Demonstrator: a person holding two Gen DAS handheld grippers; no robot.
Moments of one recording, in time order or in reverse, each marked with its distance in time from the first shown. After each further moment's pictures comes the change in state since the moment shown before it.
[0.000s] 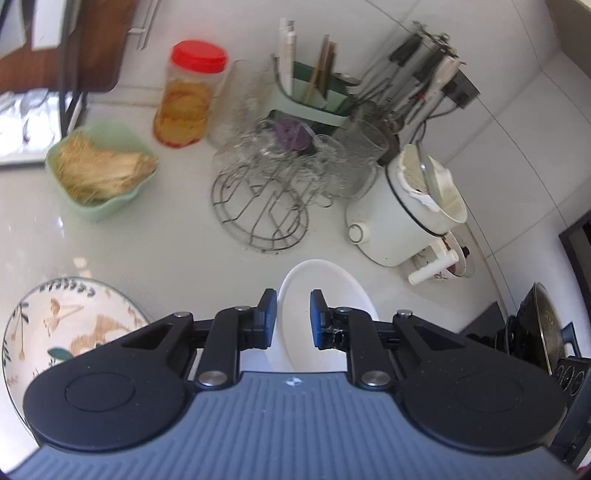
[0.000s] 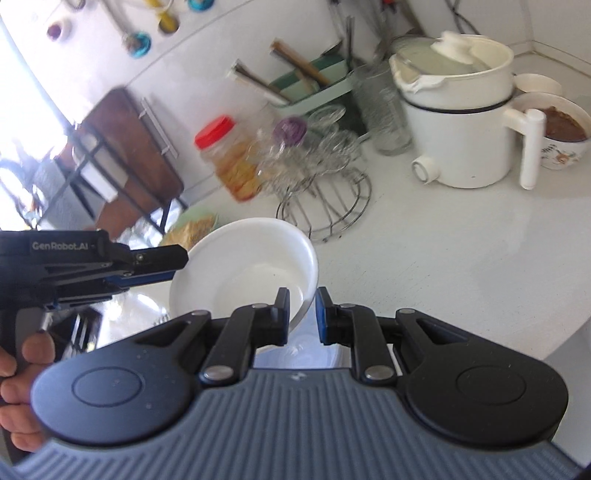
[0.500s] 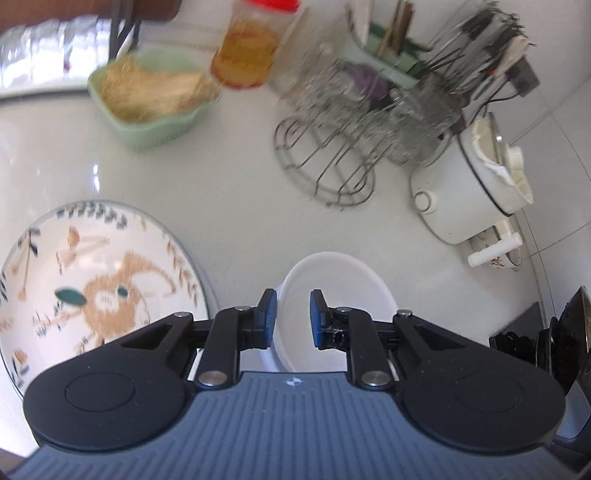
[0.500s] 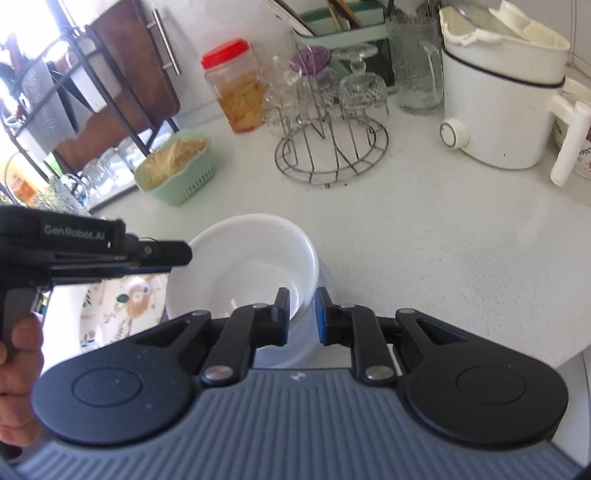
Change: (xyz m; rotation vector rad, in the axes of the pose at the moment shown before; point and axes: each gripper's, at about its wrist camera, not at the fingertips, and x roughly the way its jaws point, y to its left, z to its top) left arm 0.045 0.041 -0.039 -0.097 0.082 0.133; right arm 0.049 0.005 -0.023 -0.132 0.148 -0.036
